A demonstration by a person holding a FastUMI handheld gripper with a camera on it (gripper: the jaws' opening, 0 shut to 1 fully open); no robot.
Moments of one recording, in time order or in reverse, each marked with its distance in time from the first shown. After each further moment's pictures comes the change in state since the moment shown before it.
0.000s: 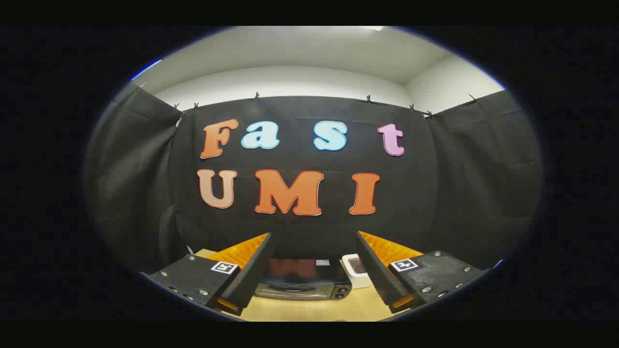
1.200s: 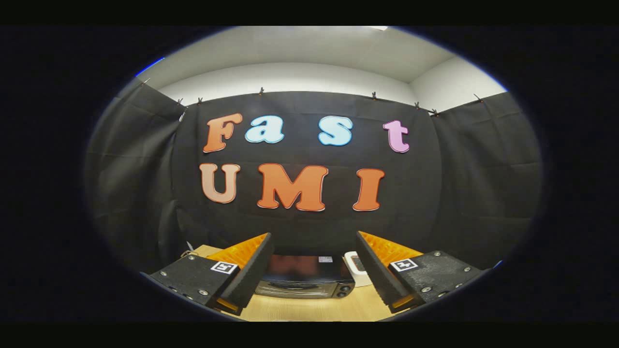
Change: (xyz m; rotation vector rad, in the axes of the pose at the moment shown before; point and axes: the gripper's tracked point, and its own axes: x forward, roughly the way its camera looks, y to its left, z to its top) arm 0.009 0.008 -0.013 0.000 0.025 0.042
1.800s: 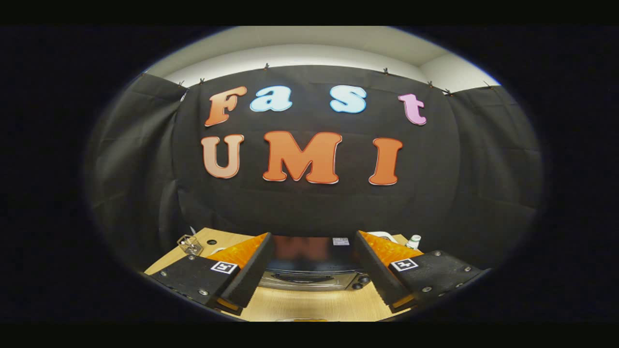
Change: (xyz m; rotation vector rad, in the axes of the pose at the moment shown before) arm 0.072 0.030 -0.109 -0.032 0.175 0.037
